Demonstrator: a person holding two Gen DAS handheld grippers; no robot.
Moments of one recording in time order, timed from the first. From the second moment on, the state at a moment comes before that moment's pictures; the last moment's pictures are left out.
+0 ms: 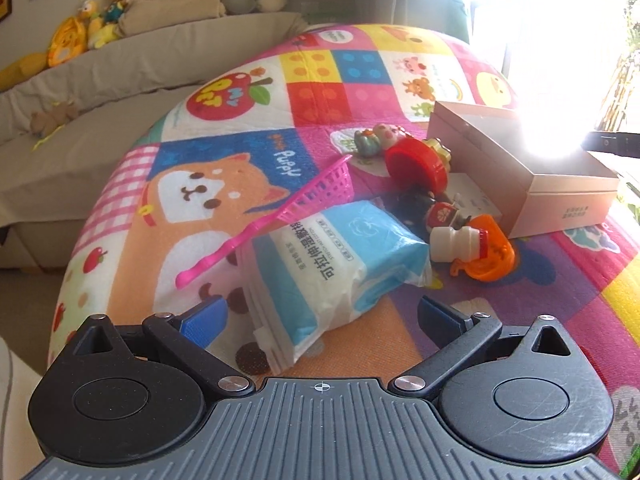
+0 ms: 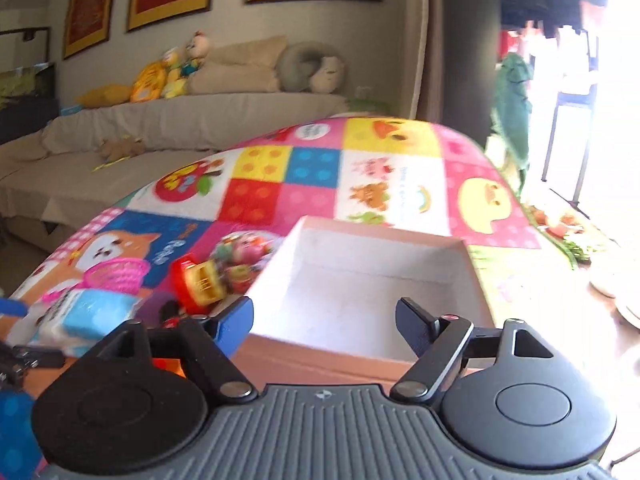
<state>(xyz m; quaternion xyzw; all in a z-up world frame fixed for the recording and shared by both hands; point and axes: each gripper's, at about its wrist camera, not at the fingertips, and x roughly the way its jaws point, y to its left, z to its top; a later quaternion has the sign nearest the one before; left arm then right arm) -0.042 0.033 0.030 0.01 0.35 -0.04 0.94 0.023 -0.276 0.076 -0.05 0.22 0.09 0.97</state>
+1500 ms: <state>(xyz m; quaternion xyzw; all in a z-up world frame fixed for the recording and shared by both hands) -0.044 0.018 0.062 0.00 0.30 -0.06 0.95 0.002 -0.224 0.017 -0.15 0.30 0.15 0.93</state>
